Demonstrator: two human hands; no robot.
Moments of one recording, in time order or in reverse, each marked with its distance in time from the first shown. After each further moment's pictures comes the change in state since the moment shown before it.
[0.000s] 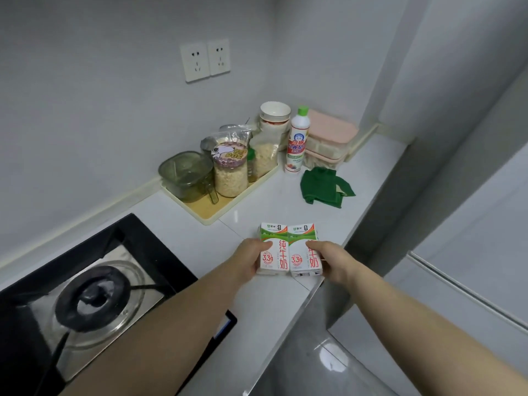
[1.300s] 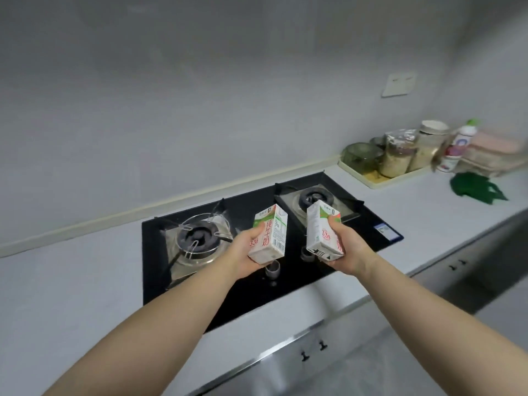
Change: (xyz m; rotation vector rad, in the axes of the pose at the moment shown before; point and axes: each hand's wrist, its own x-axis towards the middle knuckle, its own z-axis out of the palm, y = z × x) left_hand -0.466 -0.181 -0.325 -0.528 0.204 0.253; right_hand -0.341 0.214 0.310 0.216 -0.560 -0.014
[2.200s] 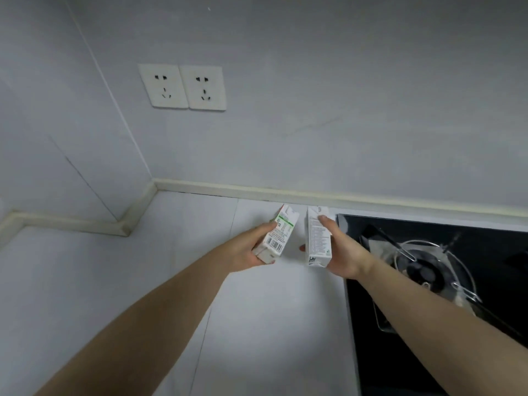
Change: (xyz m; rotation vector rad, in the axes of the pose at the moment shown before) left_hand -0.106 0.171 -0.454 0.075 0.238 0.055; right_hand 0.154 0.260 0.428 -0.604 -0.538 0.305
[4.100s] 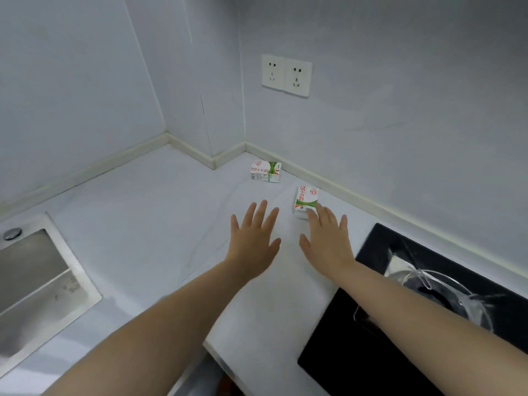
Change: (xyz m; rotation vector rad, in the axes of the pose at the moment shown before) left_hand -0.111 -0.109 0.143 1.468 1.140 0.070; right_hand -0.069 0.033 0.002 -1.906 0.047 -0.873
